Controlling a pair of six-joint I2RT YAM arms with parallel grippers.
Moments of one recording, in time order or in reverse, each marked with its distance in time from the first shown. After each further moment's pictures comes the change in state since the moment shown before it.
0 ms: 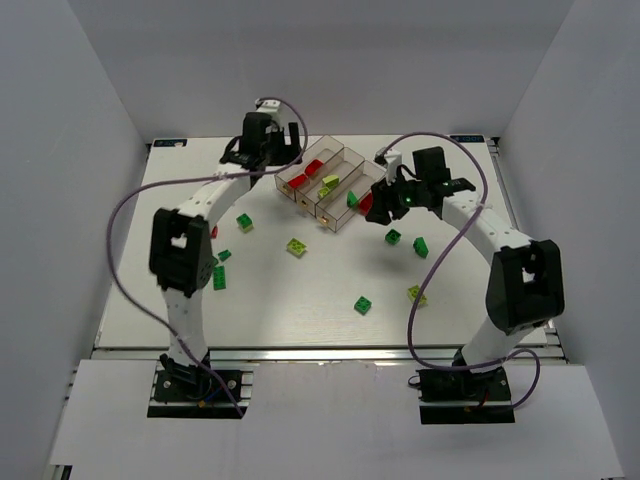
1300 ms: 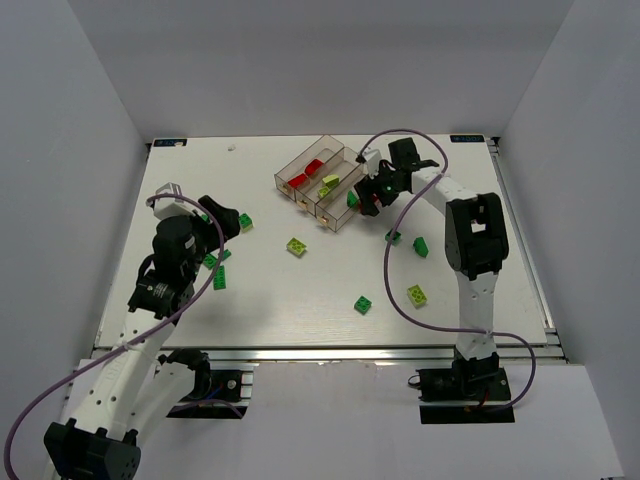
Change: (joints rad) left arm 0.062 -1.328 -1.046 -0.107 -0.221 -0.408; right arm -0.011 0.546 0.434 -0.065 0.208 -0.198
